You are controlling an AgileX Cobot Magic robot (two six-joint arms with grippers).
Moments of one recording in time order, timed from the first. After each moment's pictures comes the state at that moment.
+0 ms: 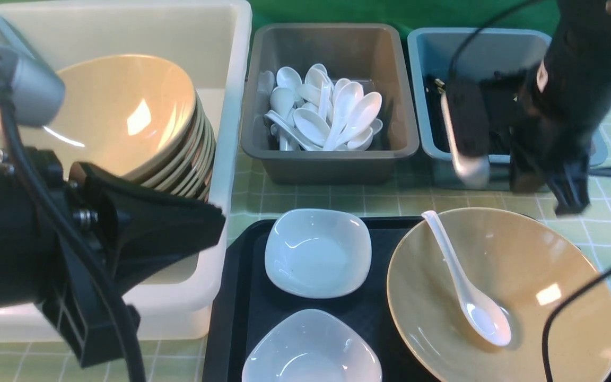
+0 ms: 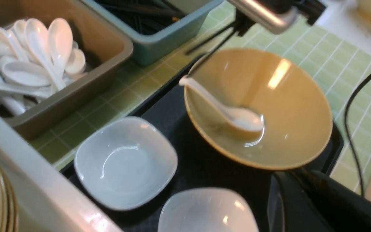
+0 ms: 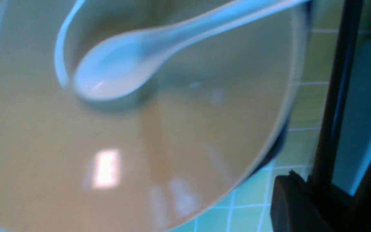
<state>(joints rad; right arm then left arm) 0.40 1.68 -1.53 -0.18 1.17 -0.98 -0.50 0.81 -0.91 -0.58 0.81 0.57</state>
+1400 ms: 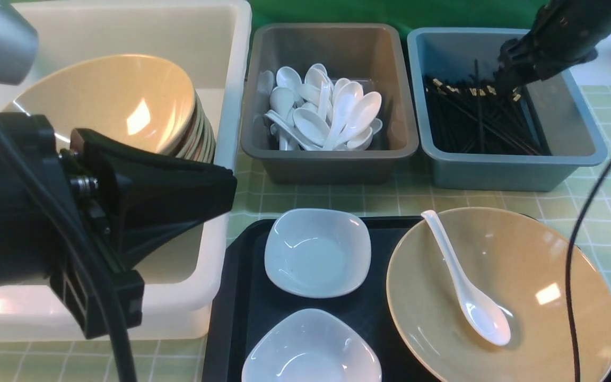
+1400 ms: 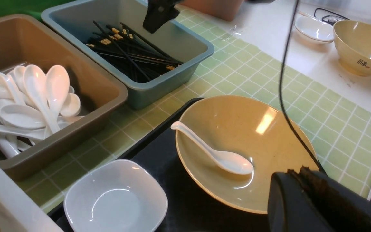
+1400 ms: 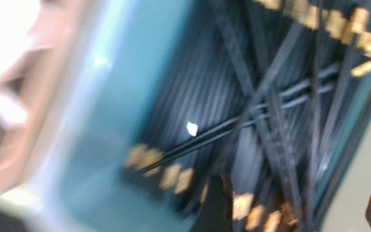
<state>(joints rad) 0.03 1.99 -1.93 0.21 0.97 -0.40 -0.50 0.81 -0.91 -0.66 0.74 0.62</state>
